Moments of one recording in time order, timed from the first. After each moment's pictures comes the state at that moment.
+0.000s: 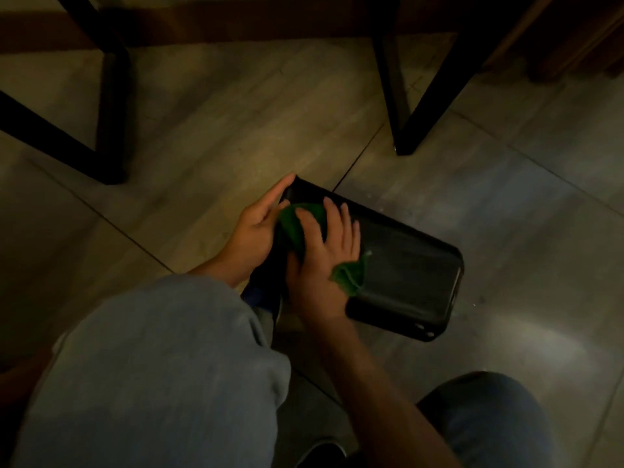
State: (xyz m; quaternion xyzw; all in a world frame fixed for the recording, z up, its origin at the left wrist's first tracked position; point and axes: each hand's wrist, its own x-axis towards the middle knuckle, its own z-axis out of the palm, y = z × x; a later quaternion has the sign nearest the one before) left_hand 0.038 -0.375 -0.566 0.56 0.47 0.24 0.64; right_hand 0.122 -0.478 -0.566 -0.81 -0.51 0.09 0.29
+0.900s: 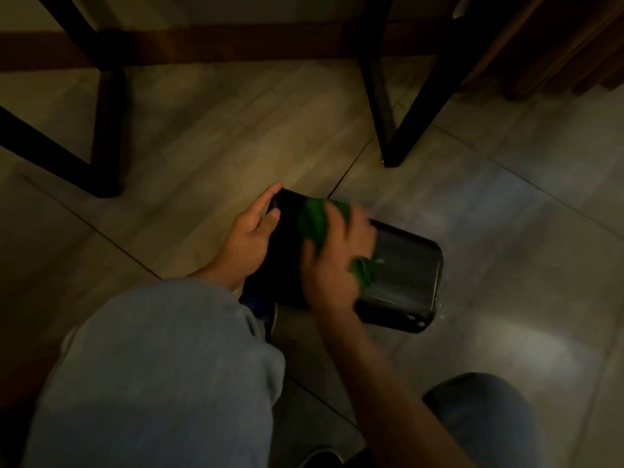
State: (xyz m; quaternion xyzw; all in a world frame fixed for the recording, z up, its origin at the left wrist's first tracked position) left_hand 0.031 -0.372 -0.557 0.61 0.47 0.24 0.59; right_hand 0.141 -0.472 -0.557 -0.86 -0.41 0.08 0.30
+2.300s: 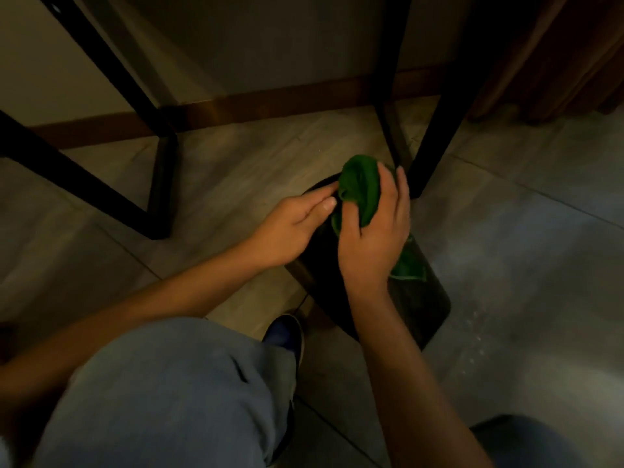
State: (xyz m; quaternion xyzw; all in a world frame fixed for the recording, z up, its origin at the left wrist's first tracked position) left_hand 0.065 -0.351 -0.468 0.82 0.30 0.15 0.47; right_hand 0.175 -0.425 -0.515 -0.77 -0.35 0.04 0.54
